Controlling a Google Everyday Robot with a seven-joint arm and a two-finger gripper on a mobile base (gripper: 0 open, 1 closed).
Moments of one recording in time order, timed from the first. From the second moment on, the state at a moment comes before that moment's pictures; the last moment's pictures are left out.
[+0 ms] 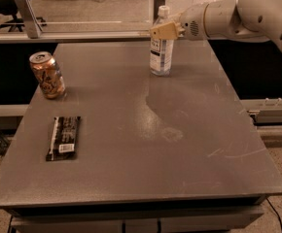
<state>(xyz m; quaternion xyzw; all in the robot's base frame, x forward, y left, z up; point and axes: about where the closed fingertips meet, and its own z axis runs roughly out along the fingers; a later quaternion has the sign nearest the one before) 0.729 -0.075 0.961 -0.39 0.72 0.24 0.52</state>
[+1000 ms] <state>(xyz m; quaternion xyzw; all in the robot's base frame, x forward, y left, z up) 0.754 0.010 1.021 -0.44 0.63 0.31 0.56</state>
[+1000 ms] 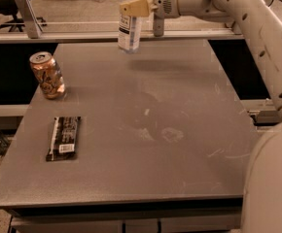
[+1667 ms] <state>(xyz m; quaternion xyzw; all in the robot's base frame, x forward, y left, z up) 0.736 0.084 1.036 -0.48 0.59 0.36 0.54</state>
